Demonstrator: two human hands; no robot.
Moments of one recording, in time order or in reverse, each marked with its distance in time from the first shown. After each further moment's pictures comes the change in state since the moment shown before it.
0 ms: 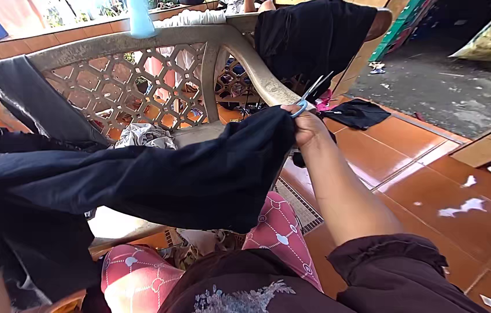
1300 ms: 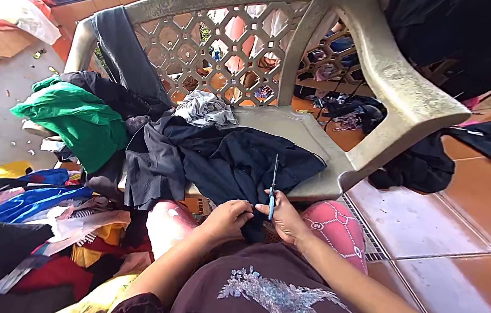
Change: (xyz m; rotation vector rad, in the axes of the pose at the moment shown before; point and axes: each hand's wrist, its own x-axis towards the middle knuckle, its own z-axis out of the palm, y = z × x) left_hand -0.253 -0.216 0.123 0.121 -1.146 0.859; right_hand -0.134 0.221 -0.020 -0.649 -0.250 0.342
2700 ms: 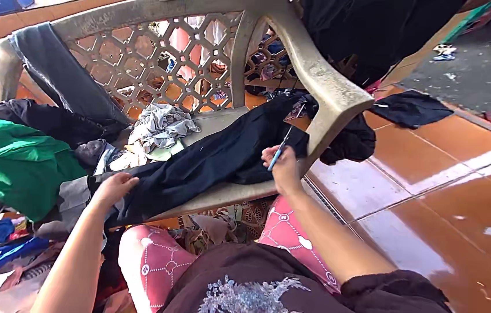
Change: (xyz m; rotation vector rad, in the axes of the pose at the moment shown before) left_hand 0.024 -0.087 -0.217 0.336 -0.087 -0.922; right_hand 0.070 -0.067 -0.069 -0.100 0.428 -0.364
